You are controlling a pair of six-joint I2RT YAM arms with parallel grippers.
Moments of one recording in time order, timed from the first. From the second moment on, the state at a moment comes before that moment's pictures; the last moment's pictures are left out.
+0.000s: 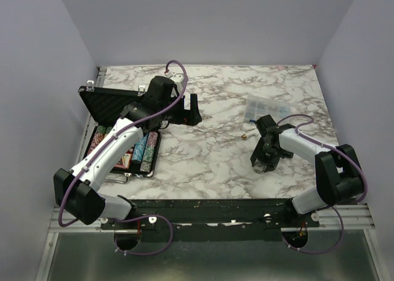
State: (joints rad) left arm -0.54 1.35 1.31 -0.61 0.19 -0.38; right arm 0.33 1.50 0.80 -0.77 0.08 0.83
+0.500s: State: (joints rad) left arm -0.54 1.36 1.31 -0.61 0.20 -0.38; right arm 0.33 1.50 0.80 -0.76 0.05 0.81
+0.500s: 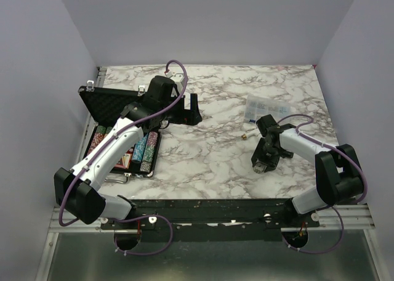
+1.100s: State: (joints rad) left arm -0.54 1.36 1.31 -0.61 0.20 -0.38; right arm 0.33 1.51 0.80 -0.77 0.04 0.80
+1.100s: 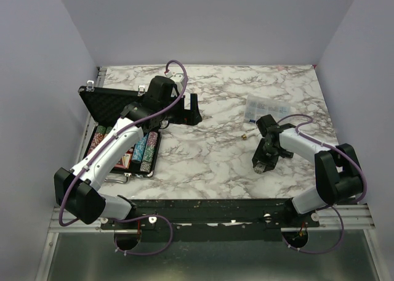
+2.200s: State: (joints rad) left arm -0.54 1.36 1.31 -0.61 0.20 -0.38; right arm 0.33 1.53 0.82 -0.78 0.03 0.75
